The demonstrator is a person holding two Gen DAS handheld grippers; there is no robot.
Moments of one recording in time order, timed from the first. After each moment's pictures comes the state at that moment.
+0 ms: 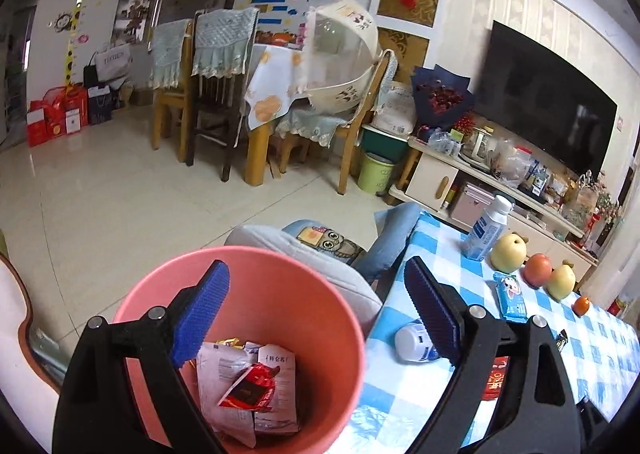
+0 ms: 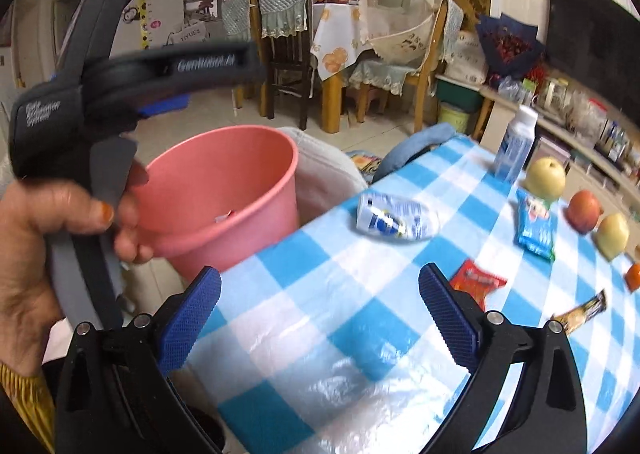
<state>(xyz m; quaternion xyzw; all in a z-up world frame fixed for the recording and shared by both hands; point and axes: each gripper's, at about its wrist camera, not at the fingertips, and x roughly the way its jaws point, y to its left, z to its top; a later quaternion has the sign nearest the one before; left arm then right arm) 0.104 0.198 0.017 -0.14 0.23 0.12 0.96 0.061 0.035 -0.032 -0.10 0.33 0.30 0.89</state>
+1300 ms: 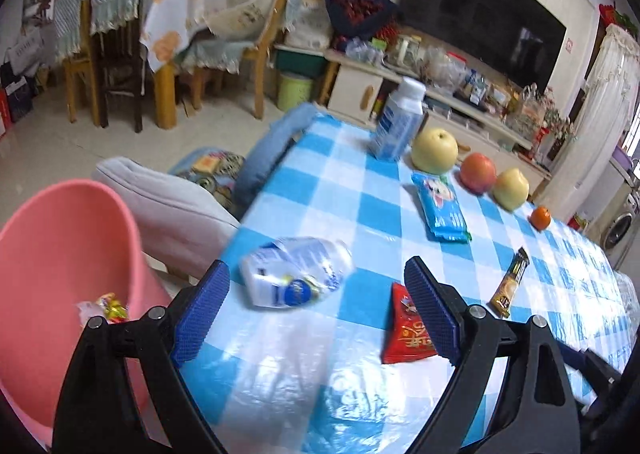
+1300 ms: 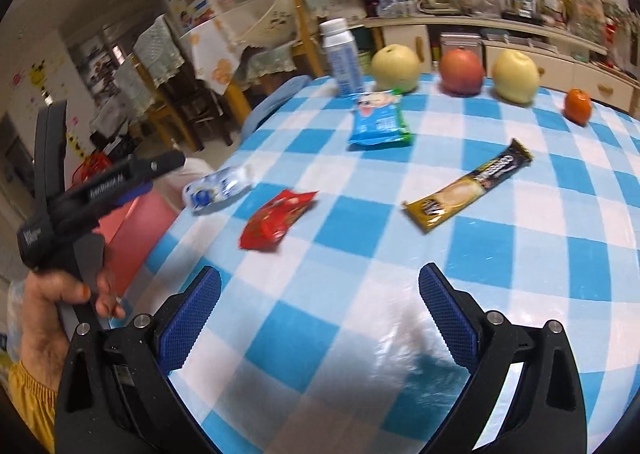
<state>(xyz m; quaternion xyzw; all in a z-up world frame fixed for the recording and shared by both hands) 0.173 0.073 -0.040 -0.10 0.36 -0.03 0.93 0.090 -0.159 -0.051 0.10 0.40 0.17 0.90</state>
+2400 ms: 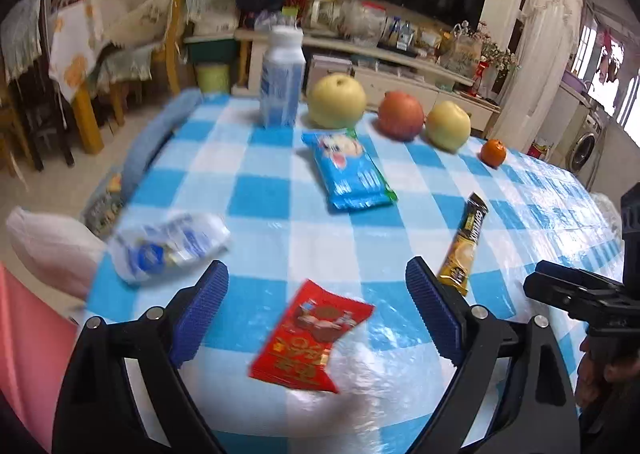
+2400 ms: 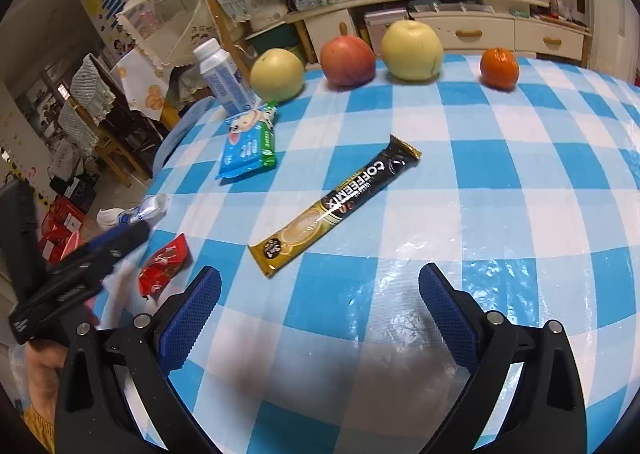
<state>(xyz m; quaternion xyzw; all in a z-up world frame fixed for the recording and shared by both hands) 0.202 -0.014 -0.049 -0.01 0.37 -0.14 0.92 0.138 -0.257 -0.068 0.16 0.43 0.08 0.88</state>
